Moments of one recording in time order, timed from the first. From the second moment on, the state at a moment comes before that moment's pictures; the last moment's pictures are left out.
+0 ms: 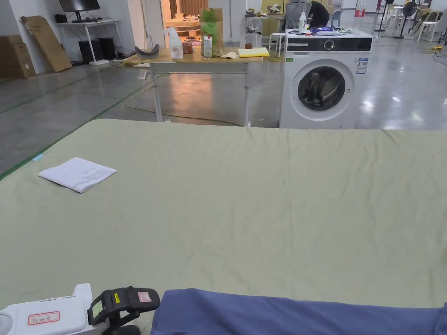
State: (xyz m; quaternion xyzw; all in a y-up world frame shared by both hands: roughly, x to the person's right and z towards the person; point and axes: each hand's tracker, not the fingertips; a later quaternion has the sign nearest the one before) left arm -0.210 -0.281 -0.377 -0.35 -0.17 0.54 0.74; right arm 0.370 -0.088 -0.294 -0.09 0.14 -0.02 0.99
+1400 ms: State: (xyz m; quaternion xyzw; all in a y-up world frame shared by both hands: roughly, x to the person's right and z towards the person) left arm 0.048 -0.195 -0.445 -0.52 -0.20 0.23 0.80; right arm 0.426 -0.112 -0.279 -0.13 0.14 -0.11 0.98
